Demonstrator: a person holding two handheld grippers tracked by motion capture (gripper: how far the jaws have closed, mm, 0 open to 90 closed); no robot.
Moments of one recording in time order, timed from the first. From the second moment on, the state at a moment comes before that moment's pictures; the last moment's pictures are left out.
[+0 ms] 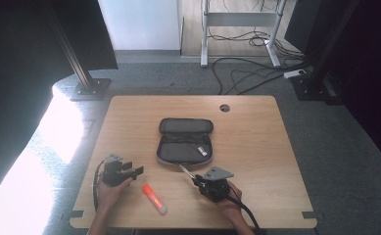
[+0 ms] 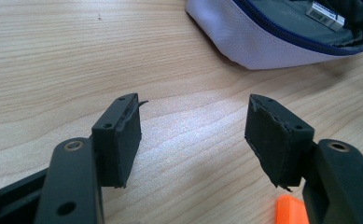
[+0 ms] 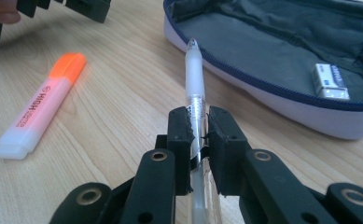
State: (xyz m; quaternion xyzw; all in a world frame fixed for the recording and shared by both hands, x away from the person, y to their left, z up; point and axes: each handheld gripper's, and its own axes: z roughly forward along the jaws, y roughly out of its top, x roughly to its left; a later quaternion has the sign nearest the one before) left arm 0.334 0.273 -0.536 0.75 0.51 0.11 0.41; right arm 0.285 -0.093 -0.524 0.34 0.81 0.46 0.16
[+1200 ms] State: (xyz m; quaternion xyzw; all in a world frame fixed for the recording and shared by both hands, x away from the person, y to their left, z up) left arm 0.335 0.271 -0.538 0.75 0.51 0.10 0.40; right arm 0.286 -0.130 -0.488 0.37 0.76 0.50 0.20
